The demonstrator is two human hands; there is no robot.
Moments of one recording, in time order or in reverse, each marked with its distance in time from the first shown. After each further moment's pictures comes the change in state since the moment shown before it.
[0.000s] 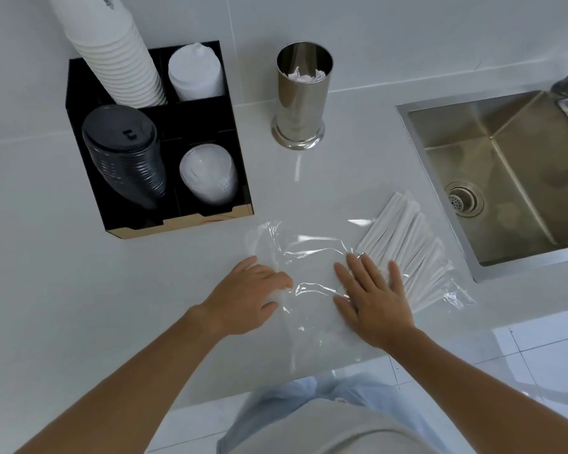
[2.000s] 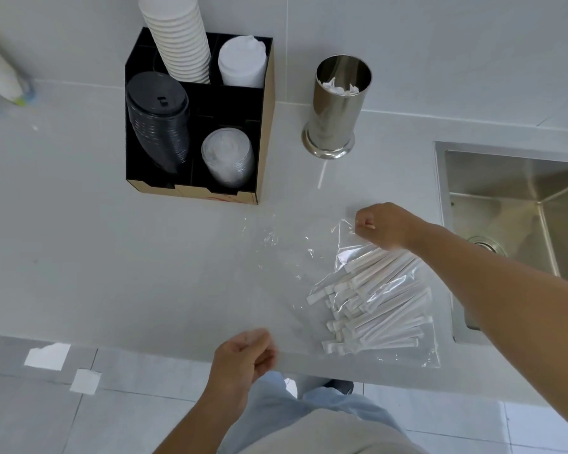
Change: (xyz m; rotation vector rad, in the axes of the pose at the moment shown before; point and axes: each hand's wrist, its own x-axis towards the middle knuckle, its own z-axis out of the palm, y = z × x) left_hand -0.015 0.158 0.081 -1.735 0.759 -1.216; right_hand 0.162 0.089 -0.116 0.132 -0.264 -0.333
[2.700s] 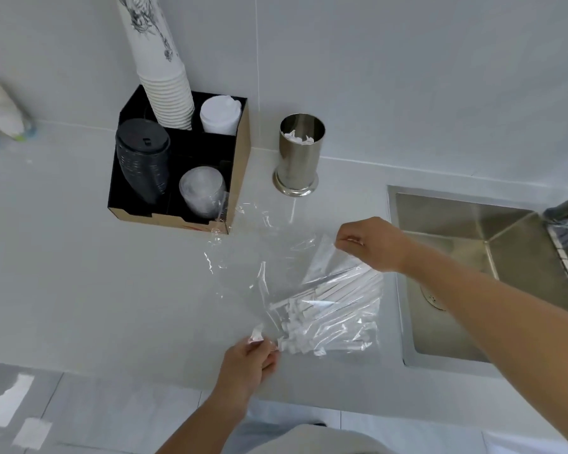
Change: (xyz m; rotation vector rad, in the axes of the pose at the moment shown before) left_hand 0.005 -0.021 0.074 0.078 -0.051 0.109; right_hand -0.070 0.008 -0.056 0.081 0.242 -0.254
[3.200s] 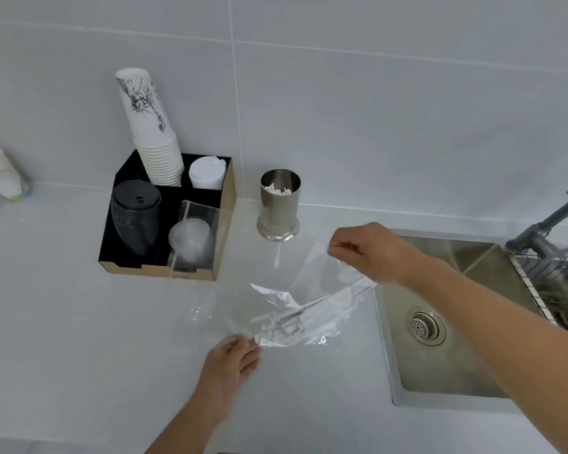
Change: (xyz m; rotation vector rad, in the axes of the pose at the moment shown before) left_hand 0.015 0.062 0.010 -0.172 -0.109 0.125; right_hand -0.026 -0.033 -0.073 0.035 0.187 -0.055
